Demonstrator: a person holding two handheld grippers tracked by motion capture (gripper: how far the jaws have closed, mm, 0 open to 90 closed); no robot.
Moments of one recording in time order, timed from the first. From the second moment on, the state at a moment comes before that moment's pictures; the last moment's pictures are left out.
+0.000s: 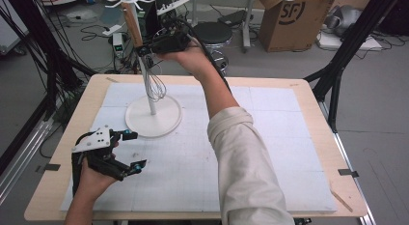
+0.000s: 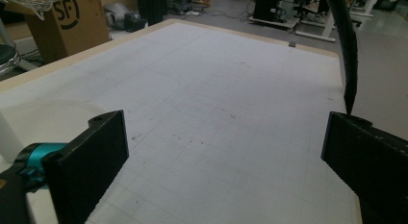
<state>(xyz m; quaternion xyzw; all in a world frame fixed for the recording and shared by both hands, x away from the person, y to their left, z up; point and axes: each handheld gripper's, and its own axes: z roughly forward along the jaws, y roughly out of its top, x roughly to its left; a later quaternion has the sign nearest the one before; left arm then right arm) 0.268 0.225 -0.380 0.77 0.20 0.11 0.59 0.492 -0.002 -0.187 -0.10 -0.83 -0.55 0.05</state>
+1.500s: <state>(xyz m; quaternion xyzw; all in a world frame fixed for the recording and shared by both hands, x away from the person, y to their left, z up) 0.268 0.214 -0.383 0.78 0.20 0.10 0.58 0.423 -0.137 -0.225 -0.15 -0.82 -0.55 -0.05</state>
